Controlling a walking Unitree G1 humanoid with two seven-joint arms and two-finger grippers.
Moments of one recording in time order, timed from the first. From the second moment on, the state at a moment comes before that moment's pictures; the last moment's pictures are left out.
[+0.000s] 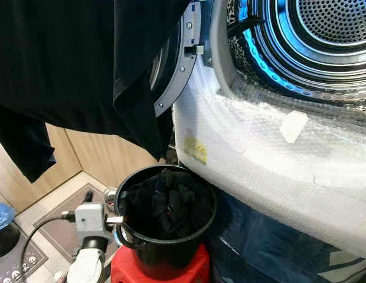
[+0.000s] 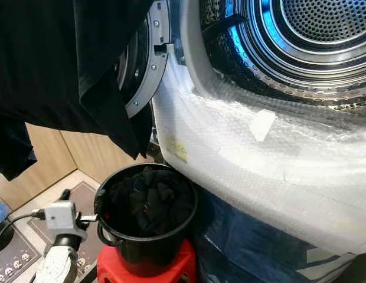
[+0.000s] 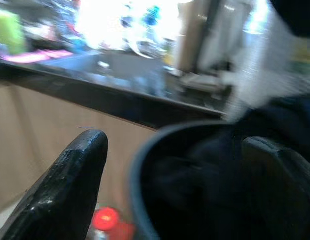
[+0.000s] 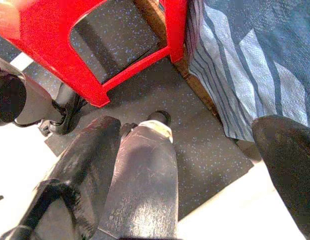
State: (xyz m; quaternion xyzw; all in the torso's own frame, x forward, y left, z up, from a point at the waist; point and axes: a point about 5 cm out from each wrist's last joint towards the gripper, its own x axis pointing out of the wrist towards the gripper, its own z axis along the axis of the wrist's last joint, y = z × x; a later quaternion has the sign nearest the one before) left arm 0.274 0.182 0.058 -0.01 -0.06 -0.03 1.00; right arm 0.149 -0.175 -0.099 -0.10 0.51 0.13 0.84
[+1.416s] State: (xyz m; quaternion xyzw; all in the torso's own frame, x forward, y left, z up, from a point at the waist) left arm 0.261 0.123 0.068 -0.01 -0.04 -0.28 0.96; right arm 0.147 -0.178 -0.100 -0.09 0.51 0.11 0.85
